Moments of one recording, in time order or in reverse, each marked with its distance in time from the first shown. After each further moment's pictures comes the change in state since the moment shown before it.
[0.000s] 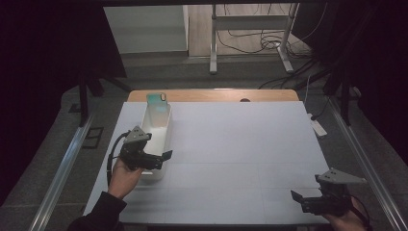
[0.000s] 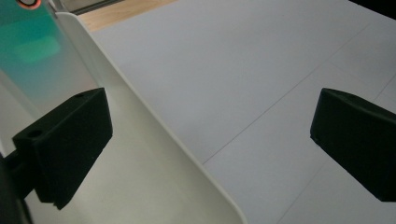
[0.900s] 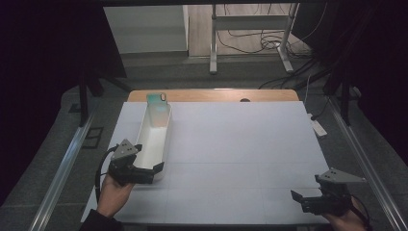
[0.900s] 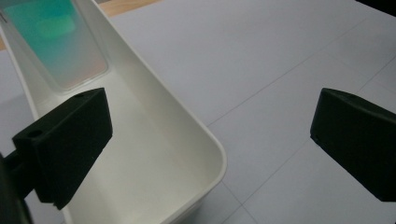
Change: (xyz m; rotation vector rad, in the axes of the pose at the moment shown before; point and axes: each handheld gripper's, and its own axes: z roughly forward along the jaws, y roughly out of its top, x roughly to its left) left arm -0.015 -0.027 -0.032 -0.015 0.042 -0.016; right arm -0.001 0.000 0.001 0.002 0.005 0.008
